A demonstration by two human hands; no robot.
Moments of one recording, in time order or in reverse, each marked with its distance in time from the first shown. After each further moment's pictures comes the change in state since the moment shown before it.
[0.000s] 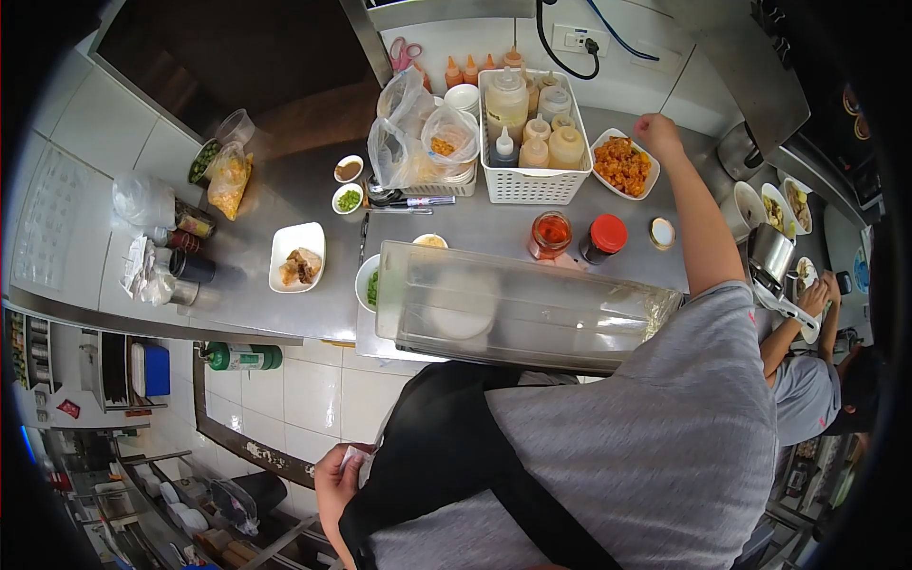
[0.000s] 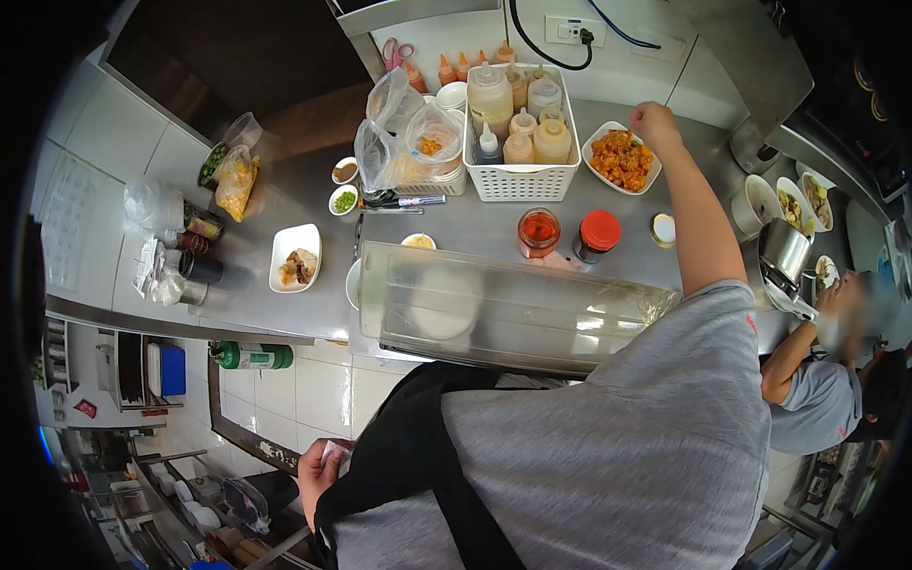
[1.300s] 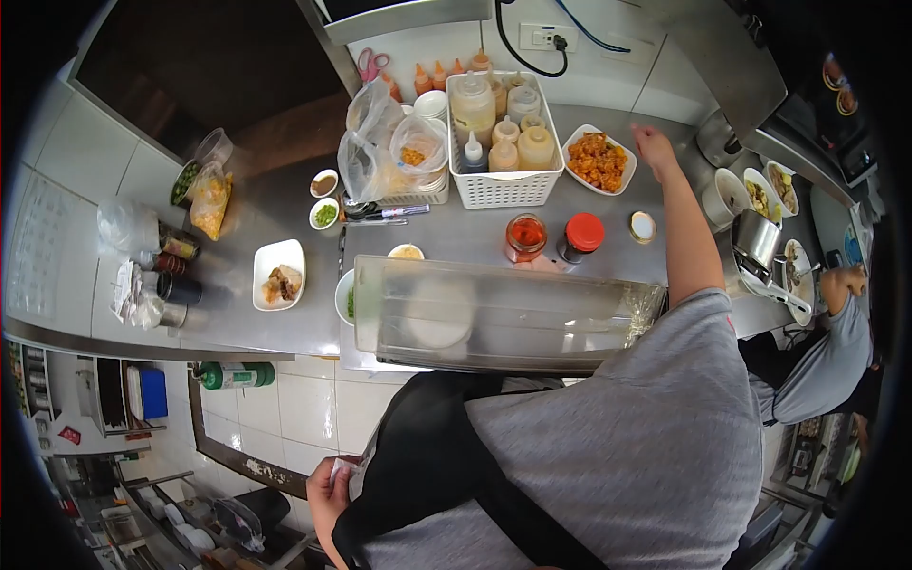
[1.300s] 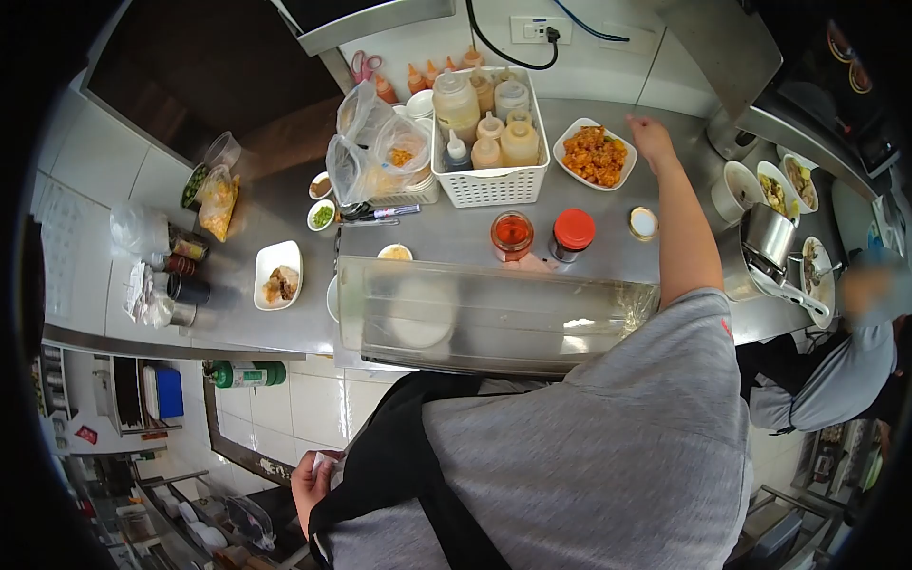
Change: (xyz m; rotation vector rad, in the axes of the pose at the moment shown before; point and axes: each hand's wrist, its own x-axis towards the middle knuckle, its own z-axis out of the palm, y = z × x) left_hand 0.000 -0.007 0.001 0.087 0.024 -0.008; right_hand -0.031 0.040 0.000 0.447 0.015 0.259
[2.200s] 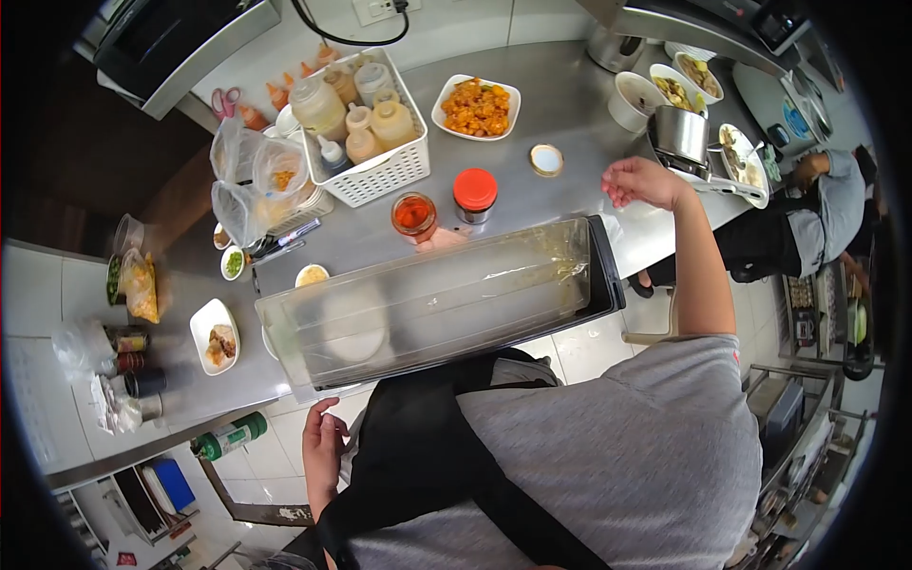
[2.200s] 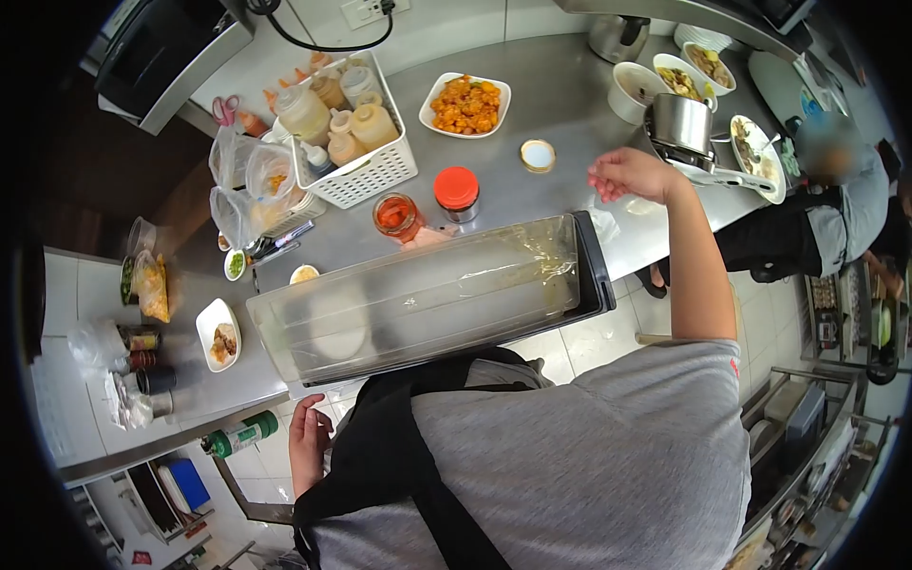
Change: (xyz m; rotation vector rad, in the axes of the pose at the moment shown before) left_hand 0.096 0.017 0.070 -0.184 -0.448 -0.044; right_hand -0.193 0.036 -0.138 0.285 -0.658 0.429
